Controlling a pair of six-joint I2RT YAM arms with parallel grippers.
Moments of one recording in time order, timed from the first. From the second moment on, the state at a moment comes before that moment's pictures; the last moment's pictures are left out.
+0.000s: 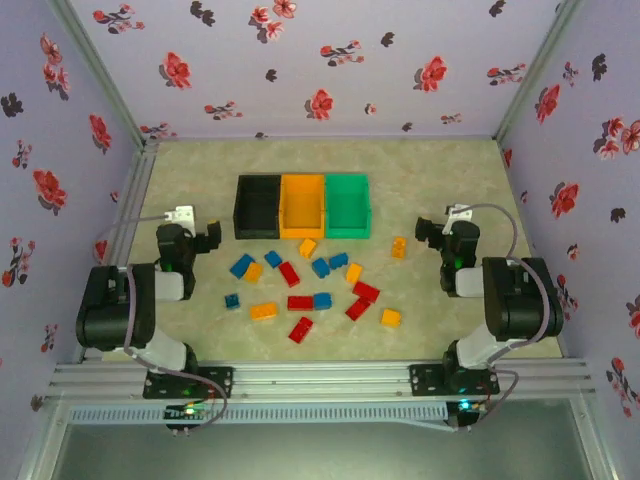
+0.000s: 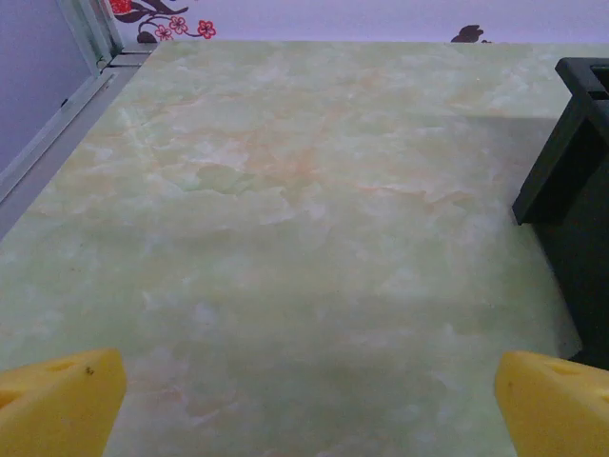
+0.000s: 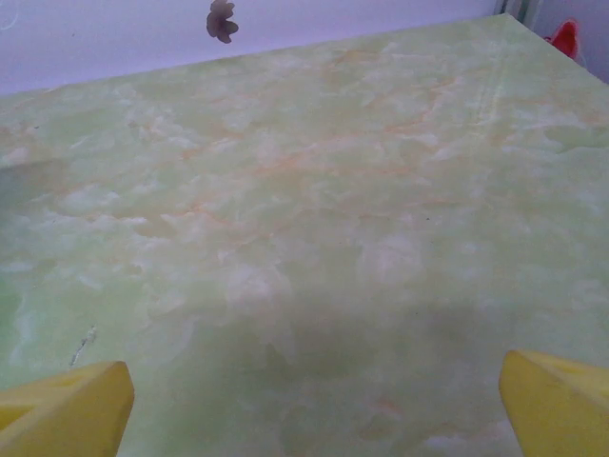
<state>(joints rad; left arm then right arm) 0.01 1.55 0.38 0.79 -0.04 0.01 -0.01 1.57 0.38 0.81 0.05 0.11</state>
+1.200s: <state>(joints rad) 0.01 1.54 0.38 0.78 -0.05 0.01 -0.01 1.57 0.39 0.79 0.06 0.11</state>
